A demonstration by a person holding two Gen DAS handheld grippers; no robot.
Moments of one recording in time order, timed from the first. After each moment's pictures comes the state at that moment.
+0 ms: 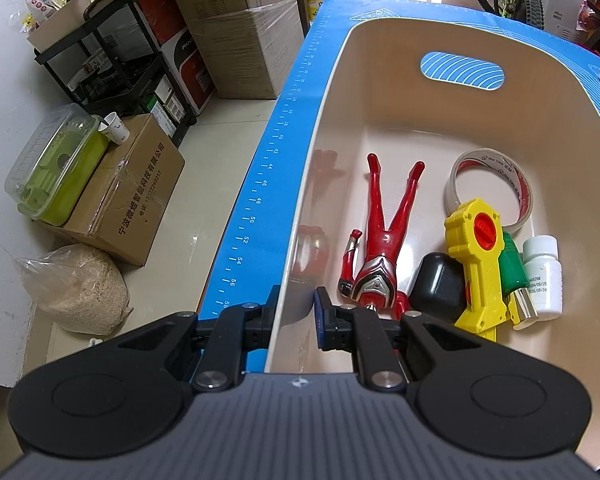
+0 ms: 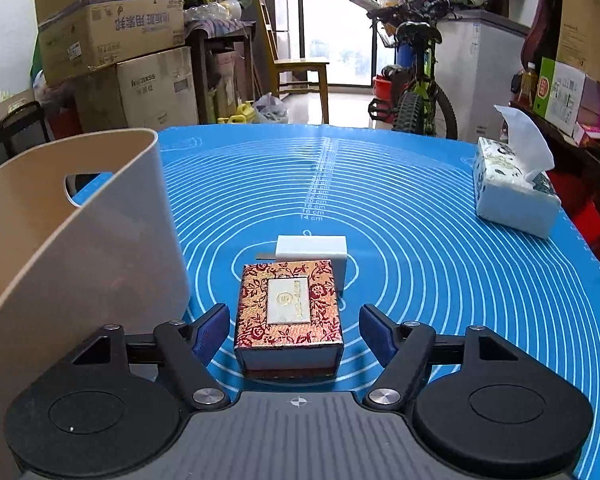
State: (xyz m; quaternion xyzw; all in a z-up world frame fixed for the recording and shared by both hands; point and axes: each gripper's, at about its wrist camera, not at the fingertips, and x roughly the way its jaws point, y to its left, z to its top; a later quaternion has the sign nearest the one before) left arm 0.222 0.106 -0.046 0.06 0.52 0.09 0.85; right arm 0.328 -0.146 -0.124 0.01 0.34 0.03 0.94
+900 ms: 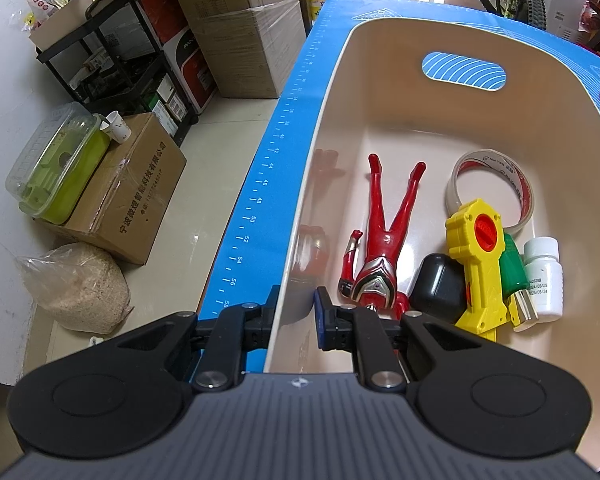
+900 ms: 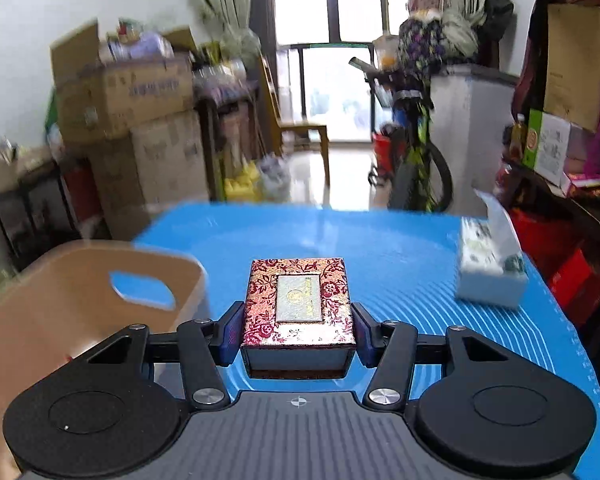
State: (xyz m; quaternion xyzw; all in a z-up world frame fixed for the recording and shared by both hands) left arm 0.222 0.108 -0.046 0.06 0.52 0.09 0.85; right arm 0.292 -0.147 -0.044 0.03 0.25 0.04 0.97
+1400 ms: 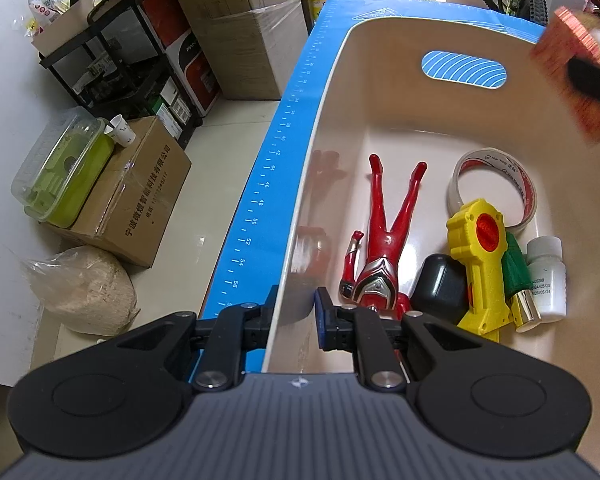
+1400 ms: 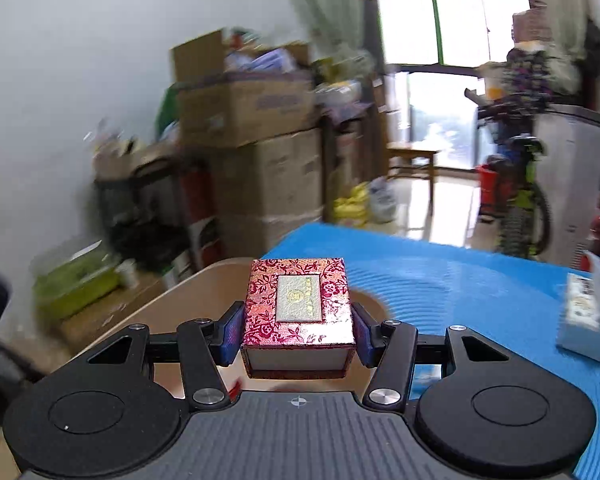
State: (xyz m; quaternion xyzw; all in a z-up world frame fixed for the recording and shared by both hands) left arm 0.223 0.100 -0.046 0.07 0.52 0.10 0.84; right arm 0.267 -0.072 -0.014 -0.01 0.23 0.21 0.95
